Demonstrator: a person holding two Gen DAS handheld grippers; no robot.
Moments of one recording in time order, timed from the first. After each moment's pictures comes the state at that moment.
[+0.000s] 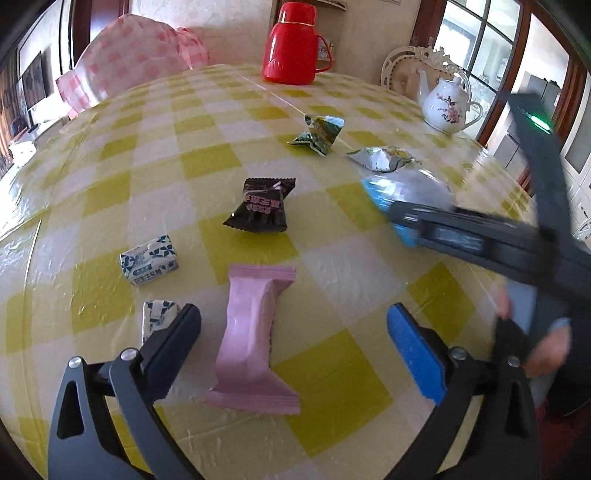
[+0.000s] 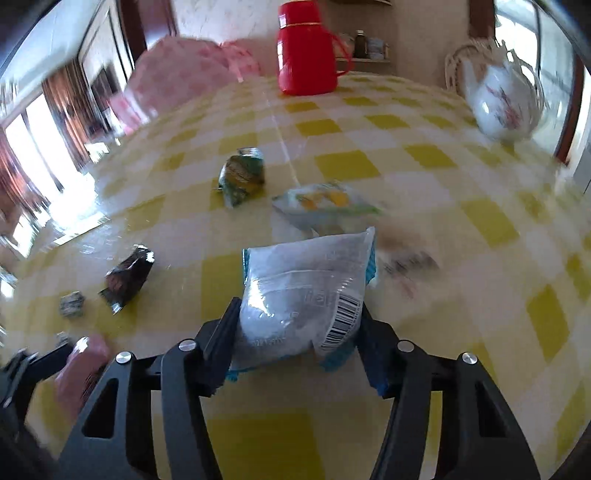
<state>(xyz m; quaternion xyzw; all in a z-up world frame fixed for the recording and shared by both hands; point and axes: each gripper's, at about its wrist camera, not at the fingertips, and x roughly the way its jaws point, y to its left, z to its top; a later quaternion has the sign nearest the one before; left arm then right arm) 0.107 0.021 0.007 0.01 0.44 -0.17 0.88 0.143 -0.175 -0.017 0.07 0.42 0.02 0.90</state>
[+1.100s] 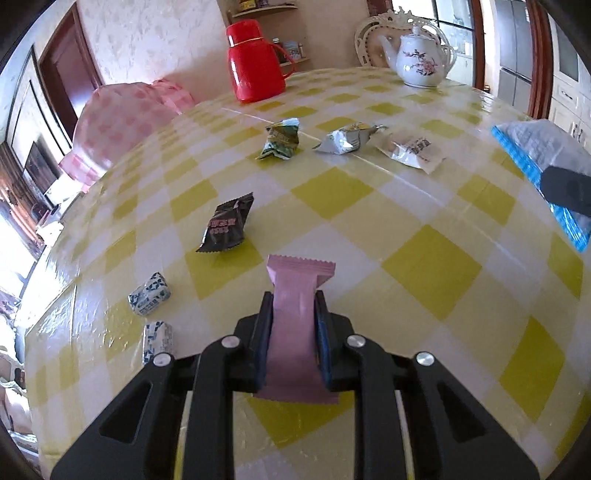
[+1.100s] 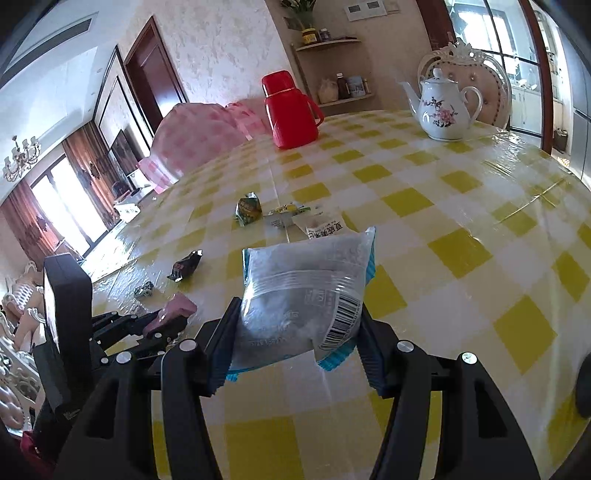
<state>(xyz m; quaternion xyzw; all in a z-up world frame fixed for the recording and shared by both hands) 0.078 -0.034 0.008 0.18 0.39 -0.13 0.89 0.007 -0.228 0.027 0.13 0.33 0.04 0.93</state>
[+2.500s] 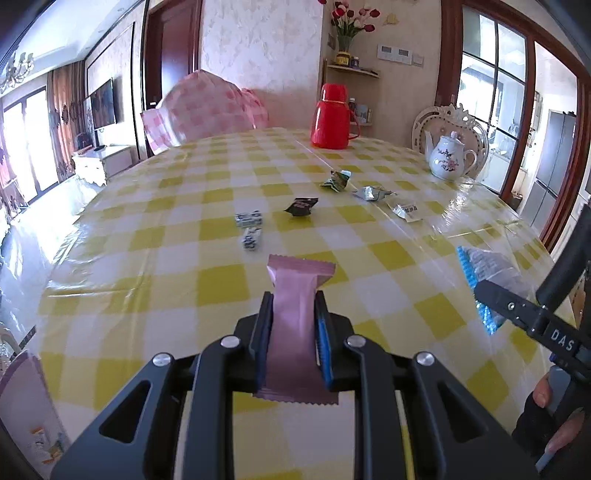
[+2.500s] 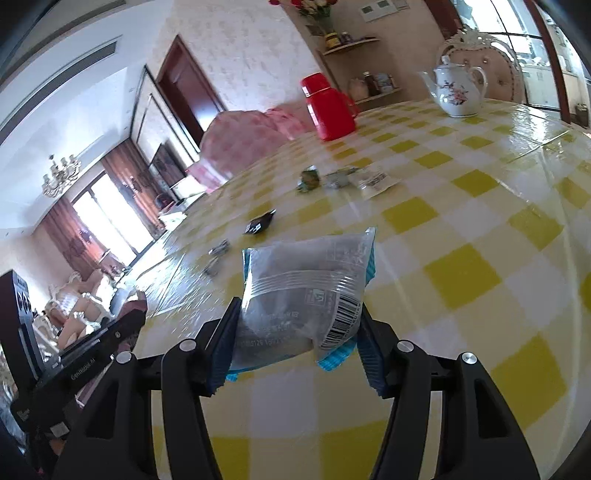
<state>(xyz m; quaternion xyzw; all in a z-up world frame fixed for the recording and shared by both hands) -0.103 0.049 0.070 0.00 0.32 -0.06 0.95 -0.107 -0.195 0.014 0.19 0.30 0.13 0.92</state>
